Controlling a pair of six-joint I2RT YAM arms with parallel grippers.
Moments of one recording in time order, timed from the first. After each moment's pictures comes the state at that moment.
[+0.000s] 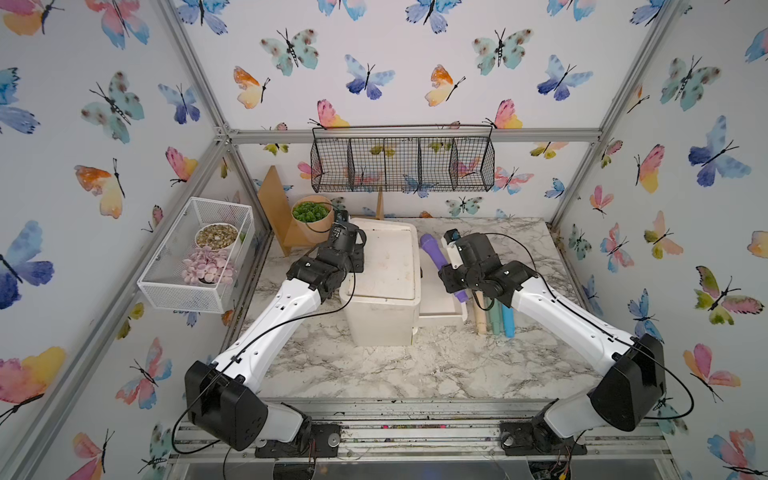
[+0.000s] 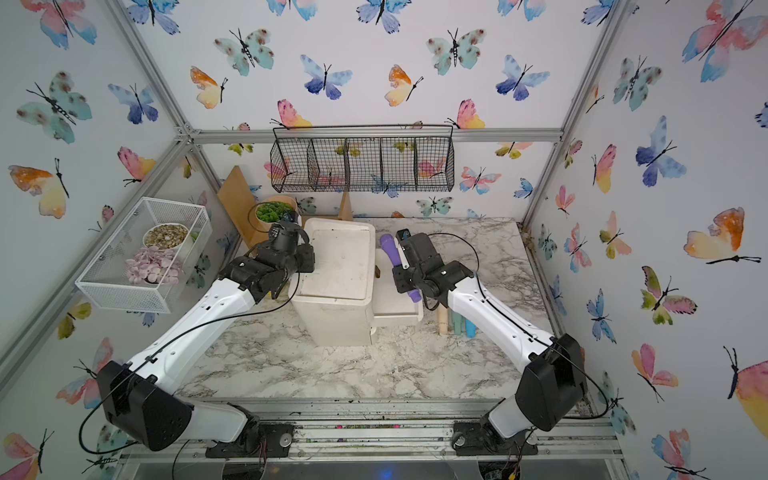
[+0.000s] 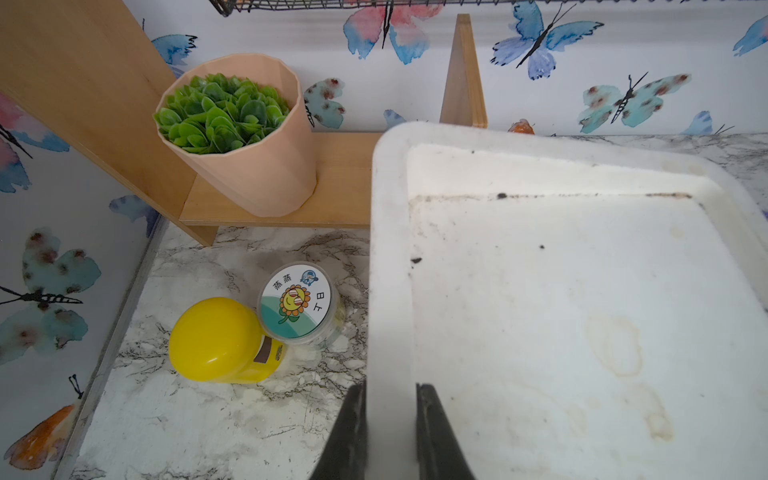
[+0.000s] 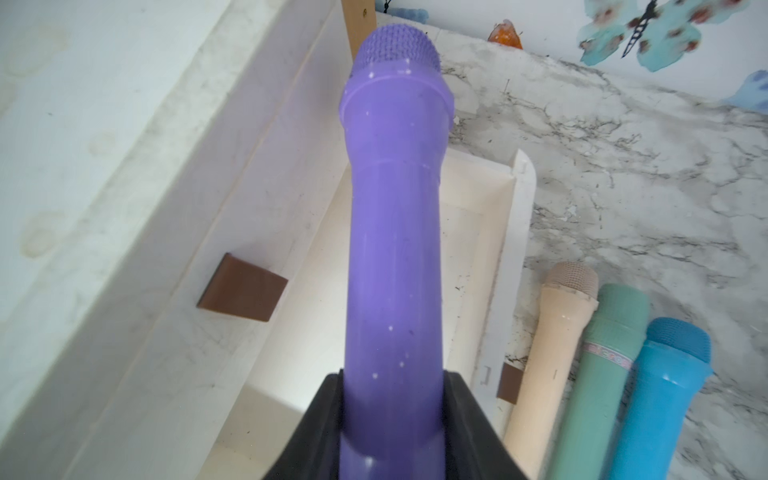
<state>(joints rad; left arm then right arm) -0.46 1.41 1.37 -0.62 -0.34 -0.26 0.65 1.51 1.34 -0.61 0.13 0.16</state>
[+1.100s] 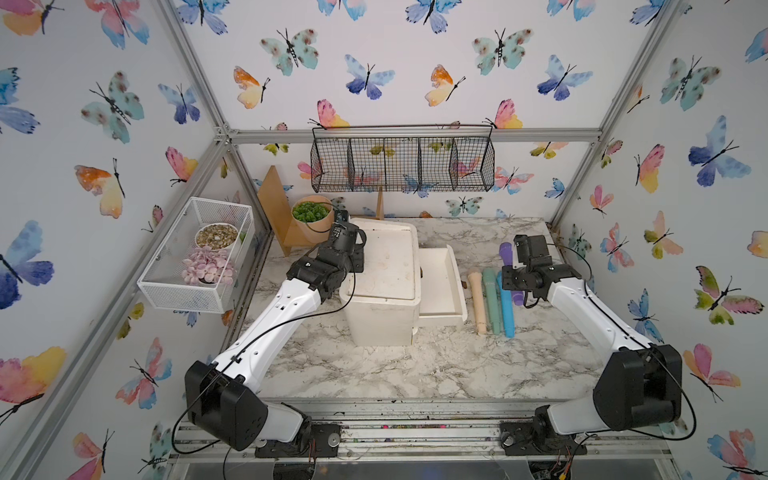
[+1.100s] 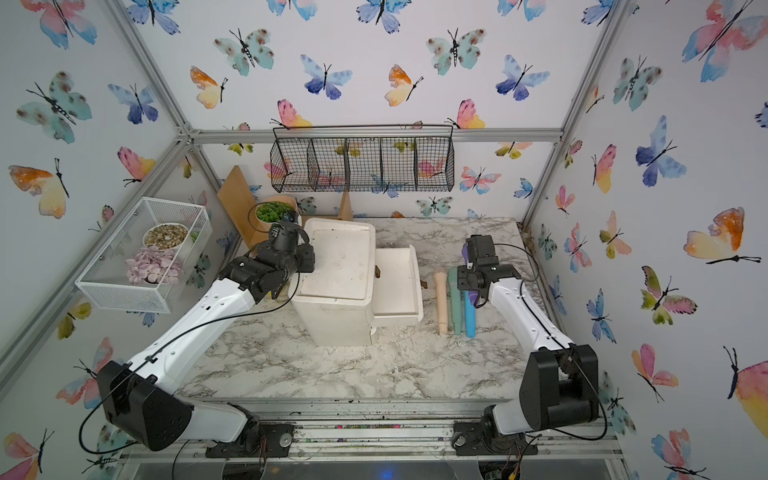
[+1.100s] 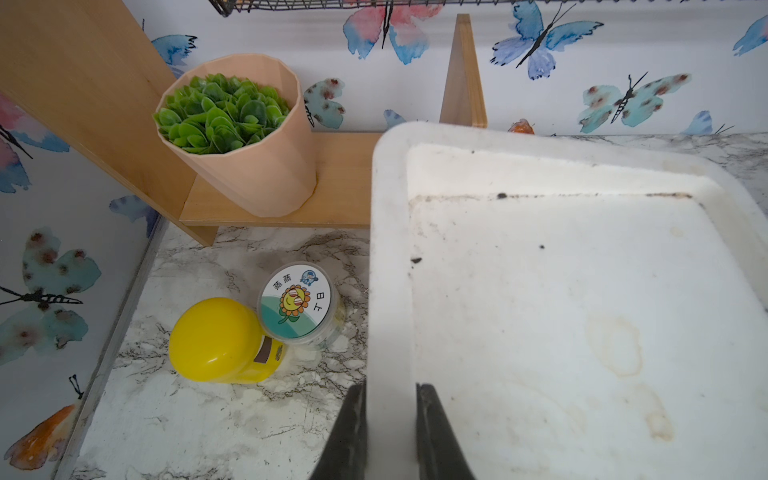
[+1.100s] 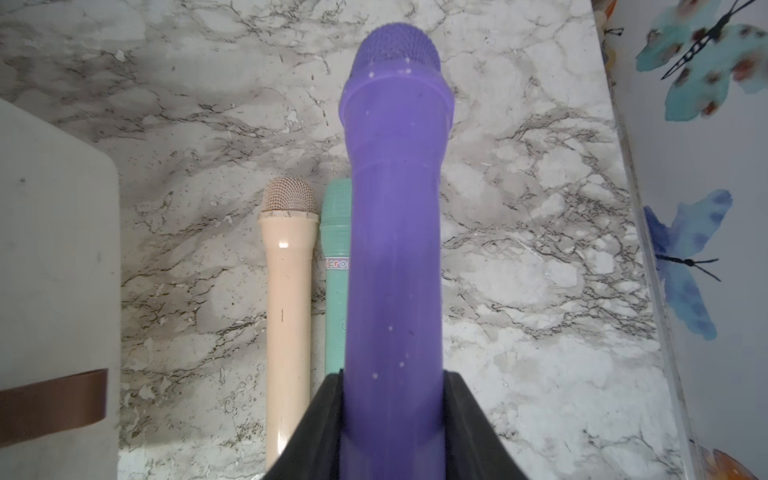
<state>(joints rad) -0.46 1.41 1.37 -0.62 -0.34 -0.26 0.18 1.47 1.14 -0.62 0.19 0.14</state>
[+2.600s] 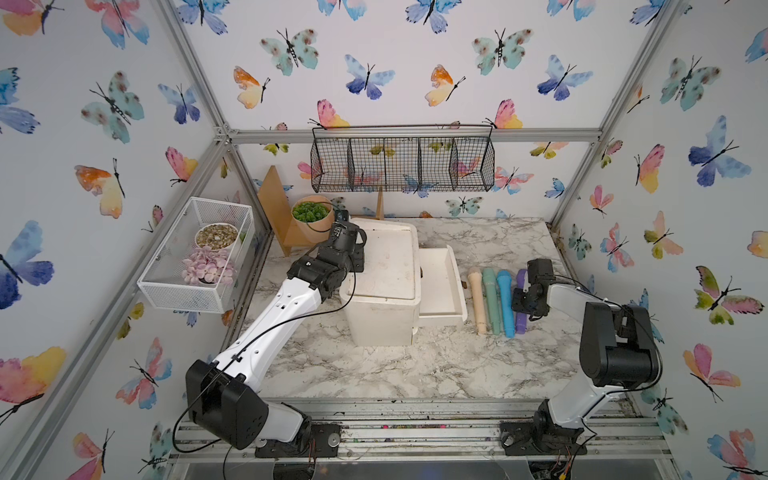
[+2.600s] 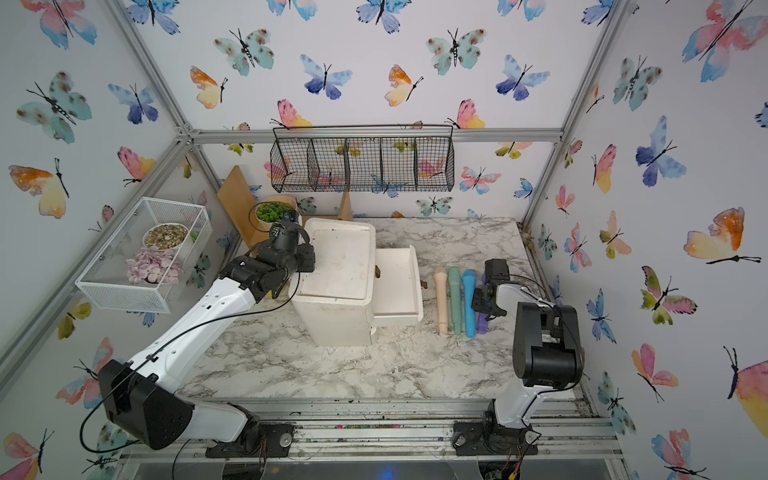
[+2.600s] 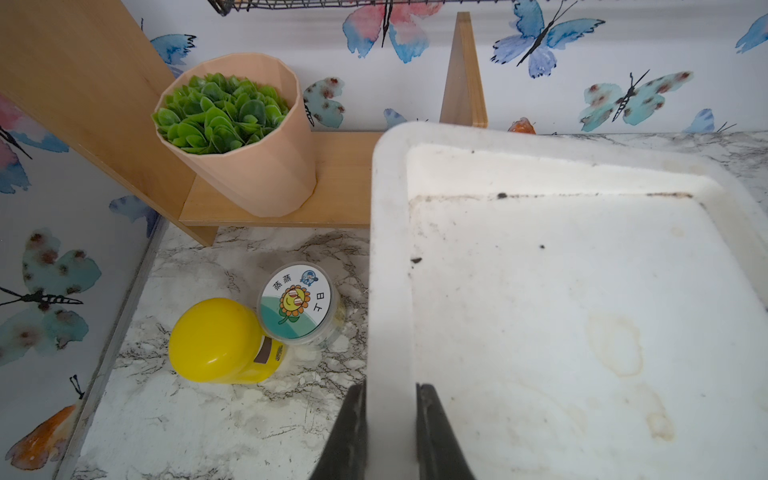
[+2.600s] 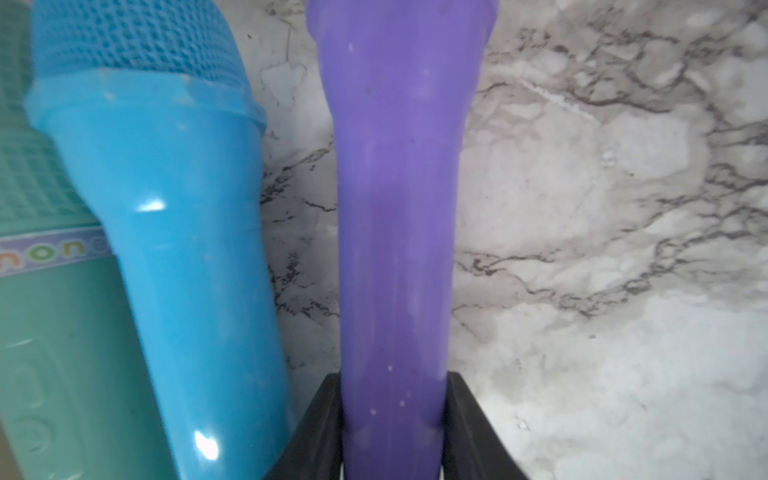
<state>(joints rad) -0.46 1.41 1.37 -0.62 -0.34 -0.26 -0.03 1.71 0.96 -0.41 0.09 0.18</state>
